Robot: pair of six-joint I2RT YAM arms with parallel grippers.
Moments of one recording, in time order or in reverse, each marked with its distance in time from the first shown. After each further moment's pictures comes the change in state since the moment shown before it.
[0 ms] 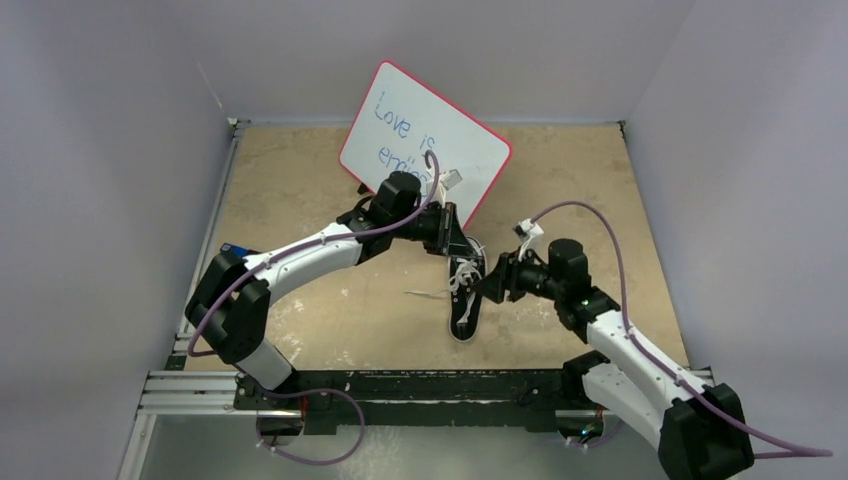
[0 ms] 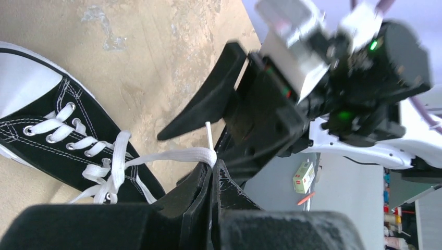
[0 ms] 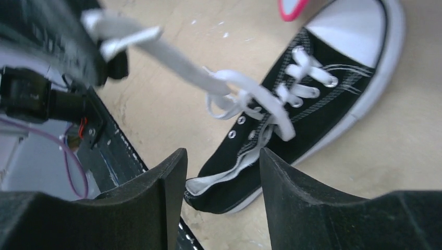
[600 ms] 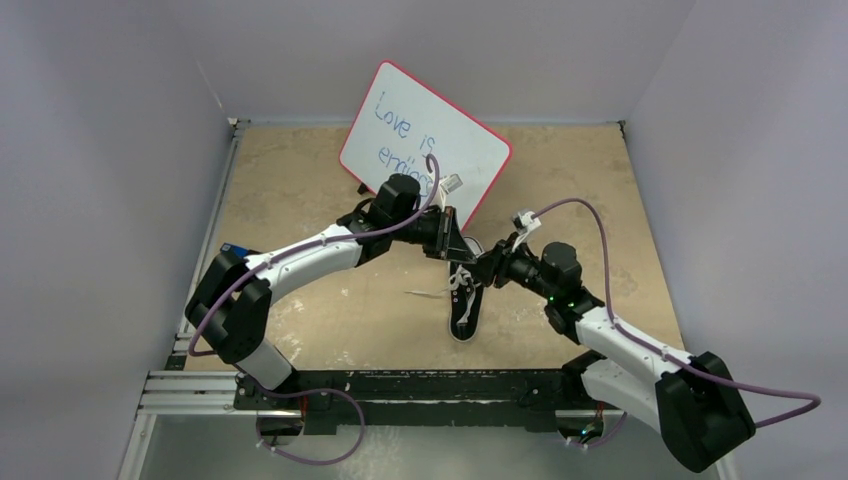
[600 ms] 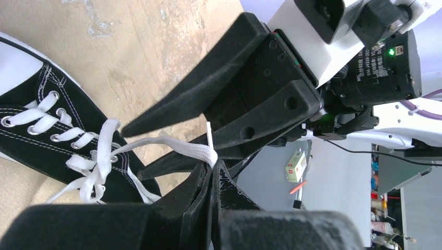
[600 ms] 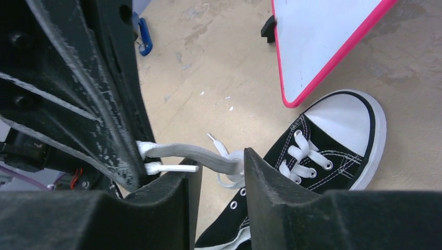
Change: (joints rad) left arm 0.011 0.000 -0.023 0.022 0.058 -0.018; right arm 0.134 0.106 -0.116 0.560 0.156 0.077
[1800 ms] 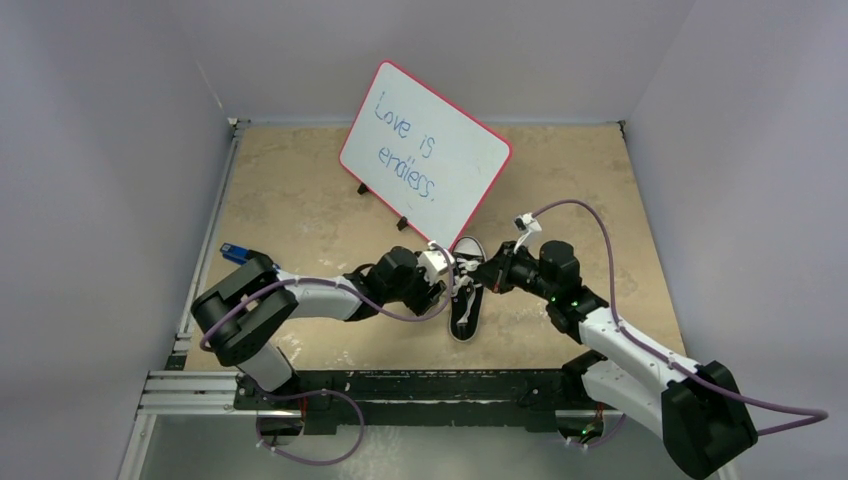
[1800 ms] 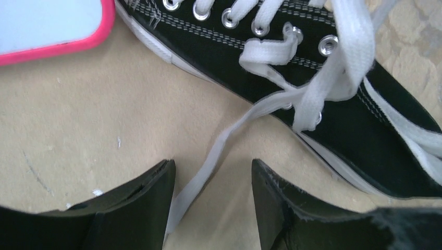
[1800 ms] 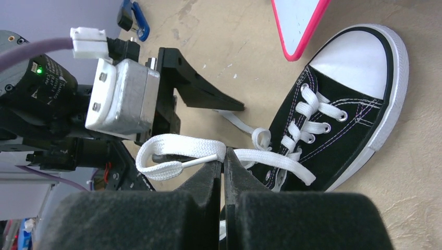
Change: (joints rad) left arm -0.142 -0.014 -0.491 0.286 -0.606 0.757; right arm -0.007 -0.045 0.031 -0.214 -0.001 0.146
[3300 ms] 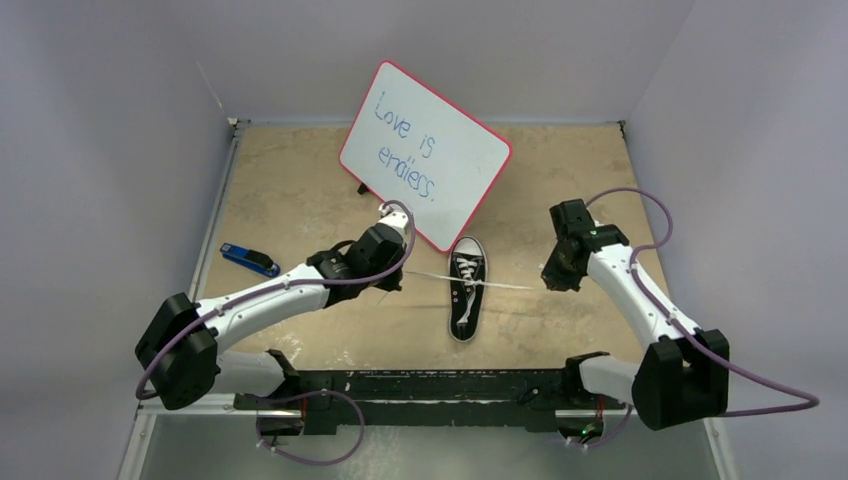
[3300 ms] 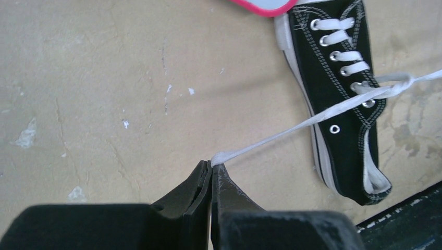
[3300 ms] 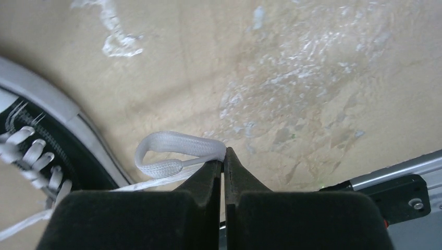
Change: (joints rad) left arm 0.042 -0.298 0.208 -0.653 -0.277 -0.486; right arm -0.241 0.238 0.528 -1.222 0.600 0.114
